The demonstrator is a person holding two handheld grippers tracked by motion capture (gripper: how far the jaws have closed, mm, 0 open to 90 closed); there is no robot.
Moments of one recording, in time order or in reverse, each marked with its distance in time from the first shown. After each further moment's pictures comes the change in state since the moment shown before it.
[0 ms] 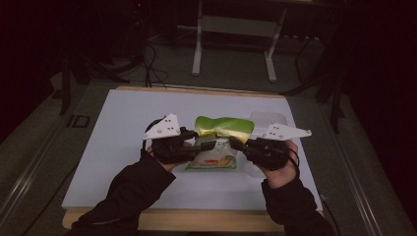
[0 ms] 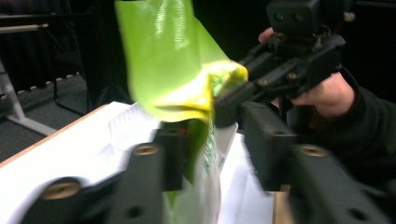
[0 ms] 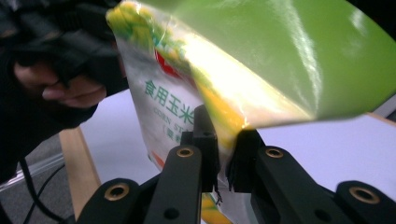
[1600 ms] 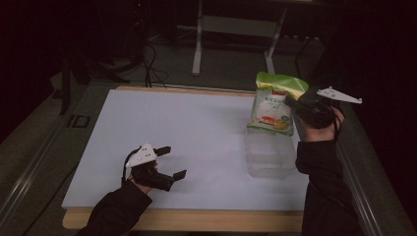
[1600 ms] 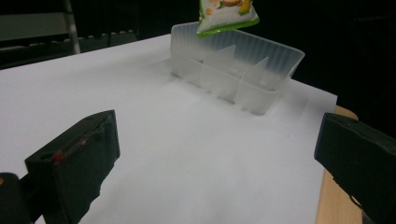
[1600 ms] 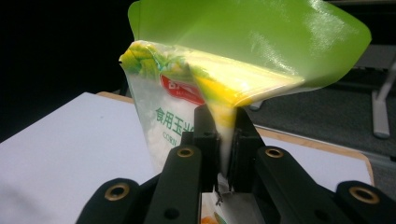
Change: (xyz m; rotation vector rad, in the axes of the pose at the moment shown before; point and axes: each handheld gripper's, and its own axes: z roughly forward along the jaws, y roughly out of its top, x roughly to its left) left arm 0.016 -0.126 -0.035 0.086 0.207 -0.148; right arm -0.158 0.009 -0.053 -0.105 -0.415 0.186
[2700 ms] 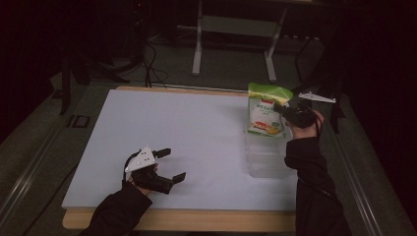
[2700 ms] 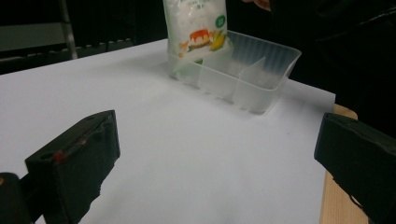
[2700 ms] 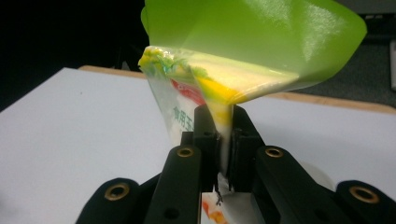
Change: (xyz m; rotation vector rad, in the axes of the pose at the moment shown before) left arm 0.002 -0.009 -0.001 -0.036 -0.008 0.024; right arm -0.028 -0.039 0.059 0.137 0.002 0.088
